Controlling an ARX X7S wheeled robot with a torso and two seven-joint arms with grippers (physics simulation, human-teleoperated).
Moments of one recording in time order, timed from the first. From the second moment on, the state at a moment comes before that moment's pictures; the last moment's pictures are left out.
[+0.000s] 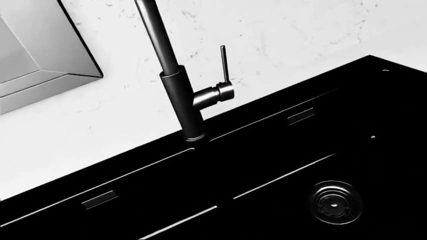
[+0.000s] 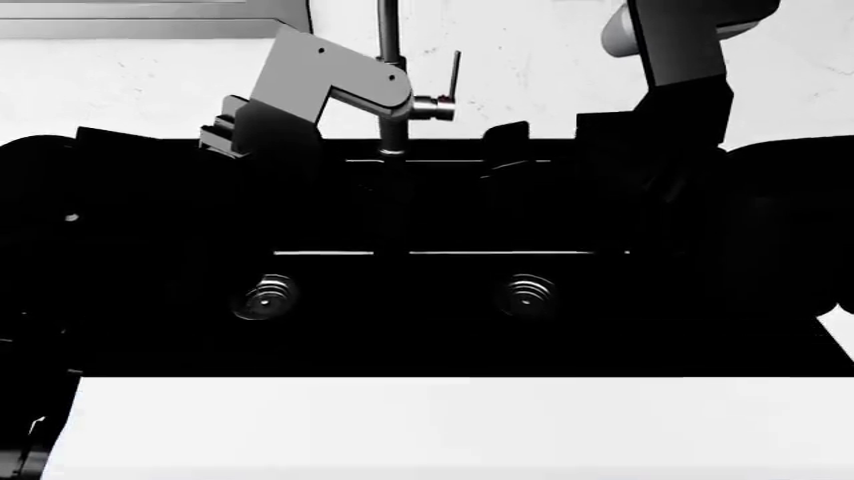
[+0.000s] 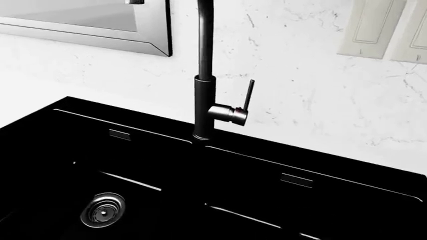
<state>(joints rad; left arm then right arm) -1.35 -0.44 0.63 0.11 -1.44 -1.22 -0.84 1.52 0.77 -0.94 -0.26 1.86 0.75 0.87</state>
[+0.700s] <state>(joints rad) -1.36 -0.44 0.65 0.10 -1.44 -1.20 -0.83 1.51 0.76 -0.94 -0.26 1.87 0.75 0.87</state>
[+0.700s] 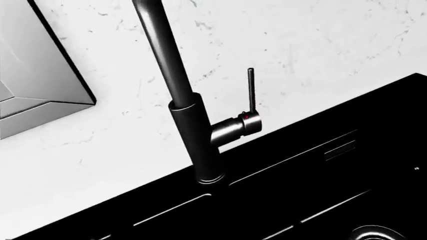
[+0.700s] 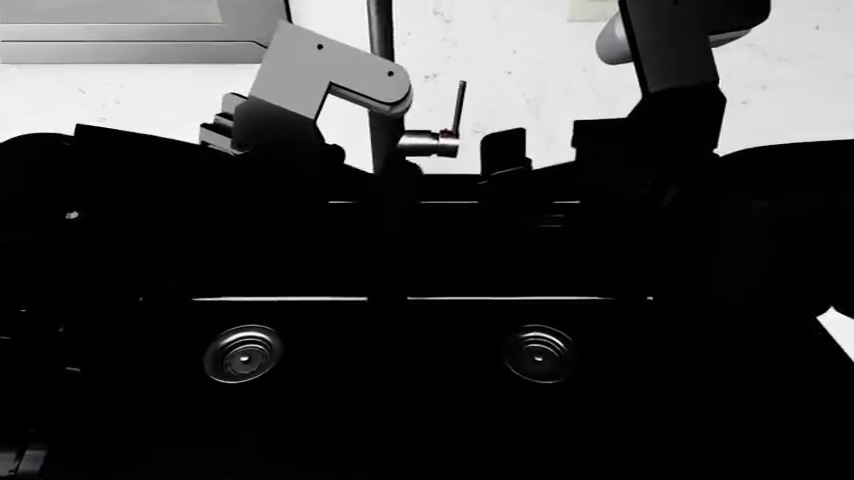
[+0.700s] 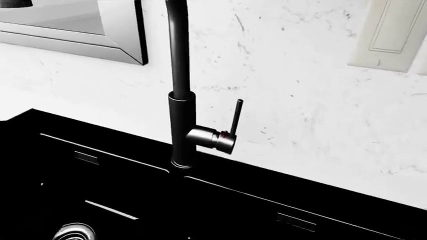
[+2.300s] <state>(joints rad) -1.75 -0.81 0.54 0.45 -1.93 -1.30 -1.44 1.51 0.80 -0.90 -0.32 1.87 0.71 0.89</state>
